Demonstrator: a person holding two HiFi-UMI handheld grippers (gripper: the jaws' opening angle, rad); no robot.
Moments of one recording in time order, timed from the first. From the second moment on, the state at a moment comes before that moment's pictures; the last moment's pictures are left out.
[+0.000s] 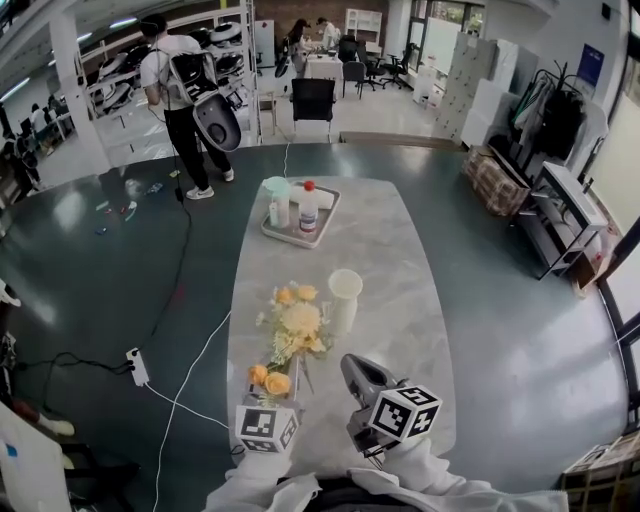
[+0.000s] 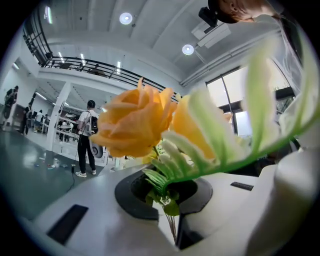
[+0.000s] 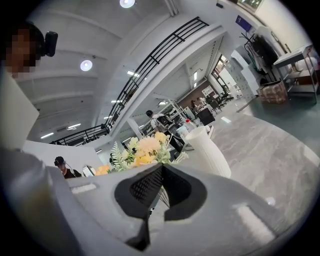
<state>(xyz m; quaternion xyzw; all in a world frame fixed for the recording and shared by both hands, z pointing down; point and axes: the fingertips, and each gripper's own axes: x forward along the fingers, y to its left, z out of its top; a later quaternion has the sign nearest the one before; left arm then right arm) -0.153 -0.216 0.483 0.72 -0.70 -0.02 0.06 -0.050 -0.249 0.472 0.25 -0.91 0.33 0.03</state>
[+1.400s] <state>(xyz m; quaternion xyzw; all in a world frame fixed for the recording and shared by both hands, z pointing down) -0.153 -0.200 0.517 0.70 -0.71 -0.01 0.11 -0.040 -0.248 0.500 0.25 -0.91 0.32 0.05</state>
